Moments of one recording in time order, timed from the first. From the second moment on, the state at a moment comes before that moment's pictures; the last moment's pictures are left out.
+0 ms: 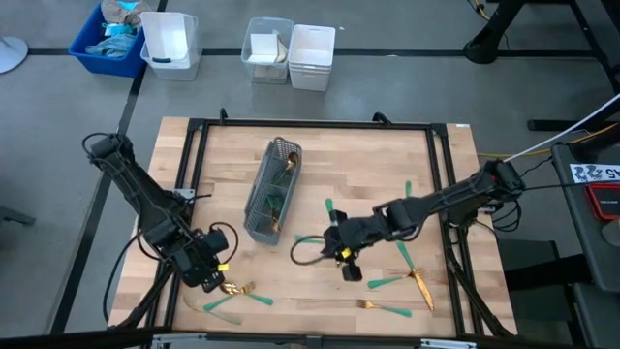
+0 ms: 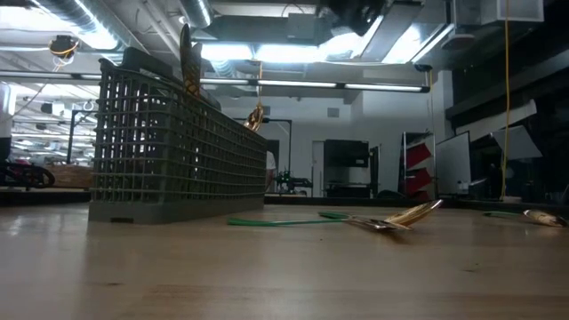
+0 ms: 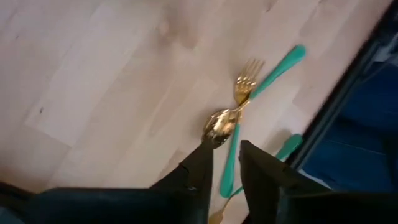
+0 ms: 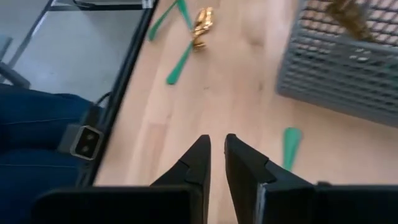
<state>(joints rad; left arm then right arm) -0.85 1.23 0.96 -0.94 -0.14 -1.47 0.36 1.63 1.32 -0.41 -0.03 0.24</state>
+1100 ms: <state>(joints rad) -0.85 1.31 0.63 -0.44 0.04 -1.81 0.64 1.64 1.32 -0.42 0.28 0.33</state>
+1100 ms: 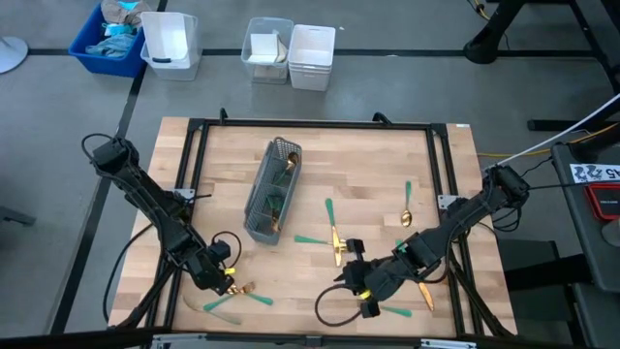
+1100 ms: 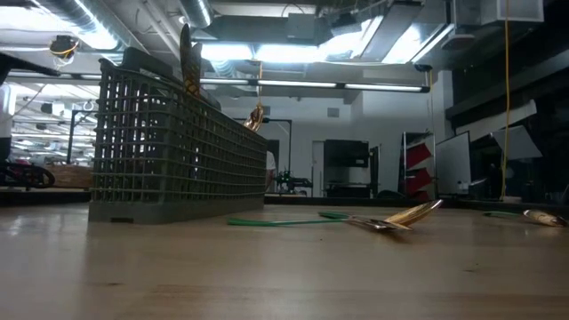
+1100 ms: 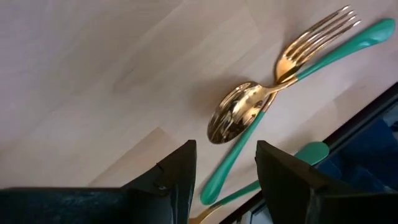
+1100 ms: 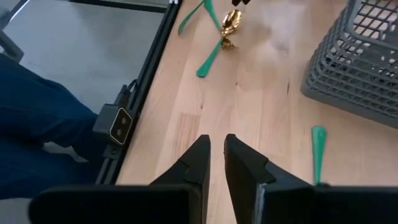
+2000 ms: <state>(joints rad) -0.85 1.31 0.57 -0.33 0.04 -1.86 0.65 1.72 1.32 -0.41 0.30 0.37</state>
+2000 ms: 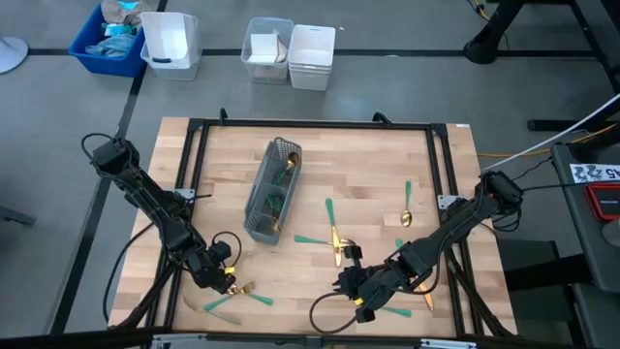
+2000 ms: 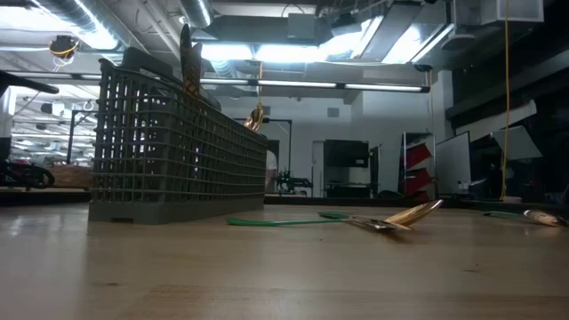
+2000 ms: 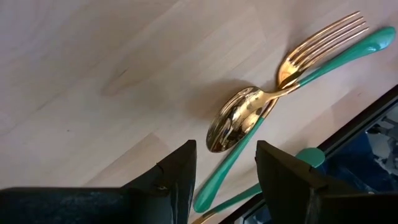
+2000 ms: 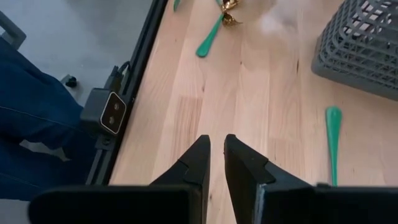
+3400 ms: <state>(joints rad) -0.85 1.39 0.57 -0.25 0.03 -1.89 0.65 1.72 1.32 -0.41 0.30 0.37</state>
